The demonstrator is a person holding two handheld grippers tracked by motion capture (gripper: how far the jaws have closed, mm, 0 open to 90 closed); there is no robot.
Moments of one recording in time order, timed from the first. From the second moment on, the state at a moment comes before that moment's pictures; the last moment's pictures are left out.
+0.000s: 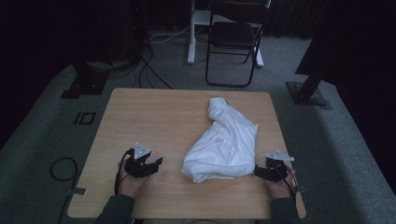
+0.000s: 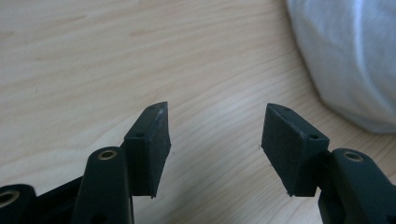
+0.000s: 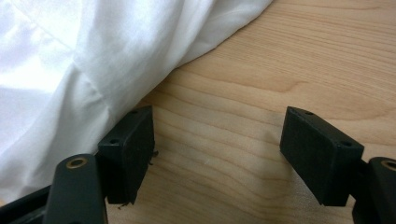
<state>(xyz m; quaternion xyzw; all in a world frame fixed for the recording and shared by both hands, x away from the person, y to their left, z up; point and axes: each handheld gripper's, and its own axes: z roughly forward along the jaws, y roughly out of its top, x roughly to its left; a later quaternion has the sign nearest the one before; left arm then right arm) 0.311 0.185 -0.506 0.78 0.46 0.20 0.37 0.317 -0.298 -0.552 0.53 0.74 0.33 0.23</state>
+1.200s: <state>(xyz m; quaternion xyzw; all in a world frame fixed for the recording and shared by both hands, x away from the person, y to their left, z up) 0.328 0.091 -0.448 0.83 0.33 0.18 0.42 0.317 -0.298 -0.552 0.53 0.75 0.34 0.23</state>
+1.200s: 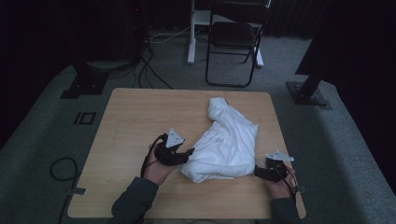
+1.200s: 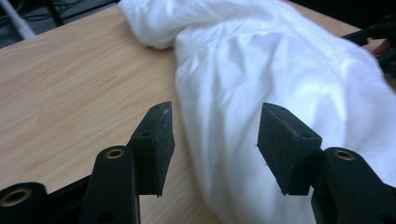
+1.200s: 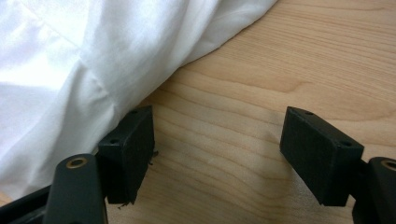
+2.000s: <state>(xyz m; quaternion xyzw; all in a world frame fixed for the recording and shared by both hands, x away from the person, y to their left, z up) 0.348 0.118 -0.482 0.82 0.40 0.15 0.38 0.316 -0.297 -0.552 0.52 0.75 0.34 0.23</state>
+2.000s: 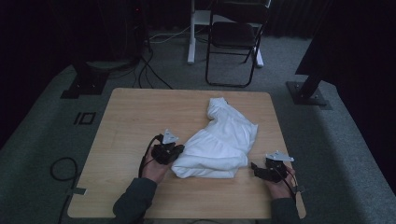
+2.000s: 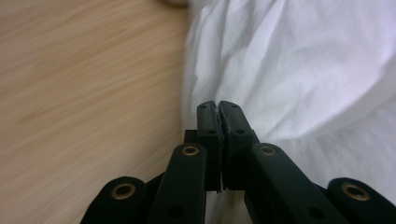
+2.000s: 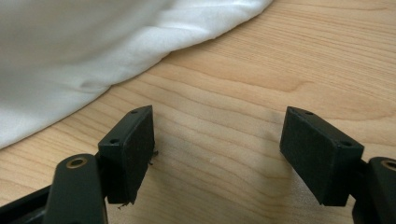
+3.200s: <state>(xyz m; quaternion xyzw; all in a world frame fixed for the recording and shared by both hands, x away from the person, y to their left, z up) 0.317 0.168 -0.463 0.77 0.43 0.16 0.44 0.316 -0.297 -0.552 0.52 0.75 0.34 0.23</state>
